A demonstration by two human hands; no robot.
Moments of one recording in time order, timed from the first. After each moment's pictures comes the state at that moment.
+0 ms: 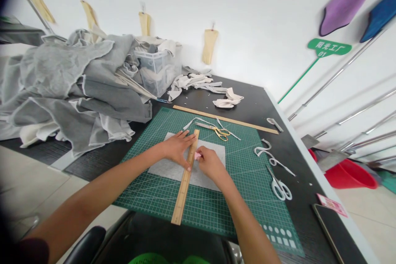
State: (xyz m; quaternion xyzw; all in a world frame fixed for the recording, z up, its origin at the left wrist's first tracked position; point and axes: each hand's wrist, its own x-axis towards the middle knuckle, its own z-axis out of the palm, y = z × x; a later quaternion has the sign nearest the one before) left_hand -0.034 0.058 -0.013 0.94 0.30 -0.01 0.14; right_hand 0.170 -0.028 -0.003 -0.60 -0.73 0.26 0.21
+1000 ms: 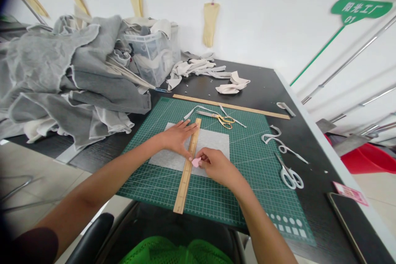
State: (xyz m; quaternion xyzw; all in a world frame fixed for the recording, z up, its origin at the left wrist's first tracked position) left_hand -0.032 0.058 -0.013 0.94 0.31 -0.04 0.14; right_hand 0.181 -0.070 0.015 -0.54 -0.71 0.41 0.20
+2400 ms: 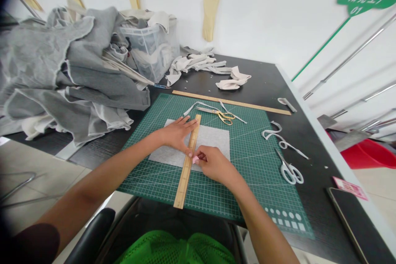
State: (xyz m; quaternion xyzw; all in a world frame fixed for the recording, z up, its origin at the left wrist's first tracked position) left_hand -0.032 0.058 -0.011 0.94 0.31 -0.05 0.14; right_hand 0.175 -0.073 0.005 -0.53 -0.72 0.40 0.21
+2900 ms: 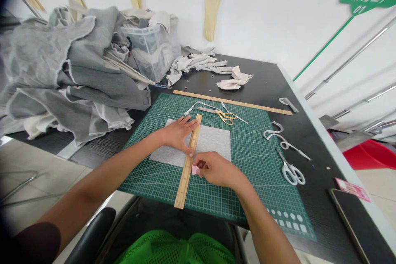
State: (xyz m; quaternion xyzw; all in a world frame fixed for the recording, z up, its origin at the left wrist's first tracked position) left_hand -0.033 0.059 -0.015 0.94 0.31 -0.04 0.14; right_hand 0.178 -0.081 0.020 -0.48 -0.70 0.51 0.15
